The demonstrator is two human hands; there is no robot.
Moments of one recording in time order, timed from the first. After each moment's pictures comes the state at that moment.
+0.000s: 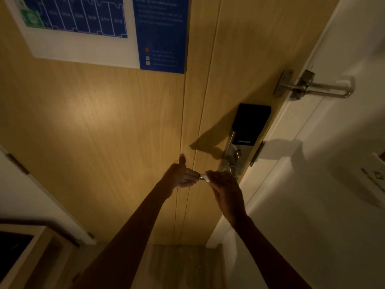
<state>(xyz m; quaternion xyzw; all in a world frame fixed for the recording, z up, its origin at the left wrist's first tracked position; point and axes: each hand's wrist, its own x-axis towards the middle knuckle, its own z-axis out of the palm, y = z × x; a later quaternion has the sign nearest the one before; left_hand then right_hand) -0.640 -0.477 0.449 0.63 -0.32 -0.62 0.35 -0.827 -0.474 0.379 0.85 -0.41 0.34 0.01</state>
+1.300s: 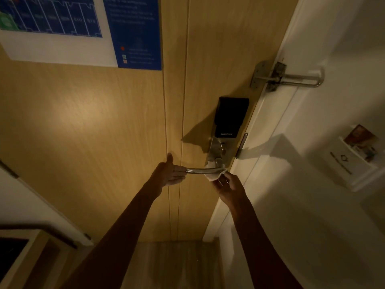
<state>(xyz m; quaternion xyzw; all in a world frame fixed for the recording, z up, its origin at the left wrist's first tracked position) -0.651 -0.464 0.447 0.61 -0.29 -0.62 0.40 -0.855 -0.475 0.411 0.05 -0.41 0.52 -0.75</state>
